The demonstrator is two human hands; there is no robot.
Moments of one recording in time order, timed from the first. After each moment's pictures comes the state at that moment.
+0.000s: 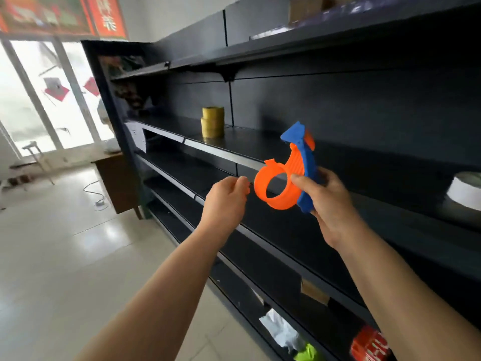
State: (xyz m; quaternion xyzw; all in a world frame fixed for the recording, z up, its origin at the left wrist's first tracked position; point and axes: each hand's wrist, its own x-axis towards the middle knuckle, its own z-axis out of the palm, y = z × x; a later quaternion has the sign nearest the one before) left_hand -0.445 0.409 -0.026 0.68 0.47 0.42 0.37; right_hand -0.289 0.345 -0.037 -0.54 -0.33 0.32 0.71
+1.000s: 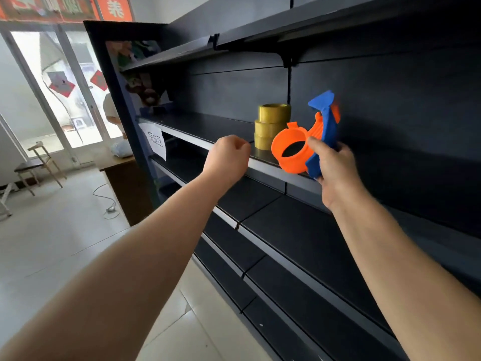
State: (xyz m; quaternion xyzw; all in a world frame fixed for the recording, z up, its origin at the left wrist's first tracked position) left_hand -0.518 0.829 0.016 0.74 0.48 0.39 0.26; right_hand -0.359 0.761 -0.015 -0.53 -0.26 0.29 0.75
